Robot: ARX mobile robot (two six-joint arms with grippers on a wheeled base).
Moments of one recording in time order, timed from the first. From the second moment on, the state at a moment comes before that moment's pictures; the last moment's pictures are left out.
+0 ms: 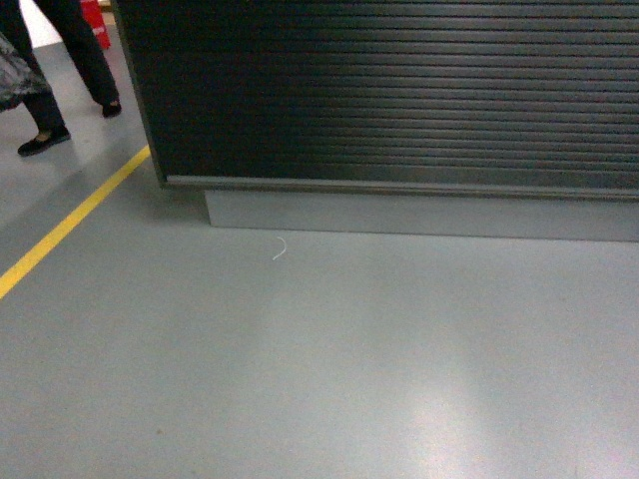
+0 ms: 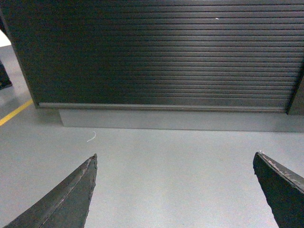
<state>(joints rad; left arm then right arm) 0.00 0.01 0.01 0.00 0.00 0.00 0.00 0.00 0.01 0.00 0.00 0.00</state>
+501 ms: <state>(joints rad) 0.00 0.01 0.01 0.00 0.00 0.00 0.00 0.00 0.01 0.00 0.00 0.00</state>
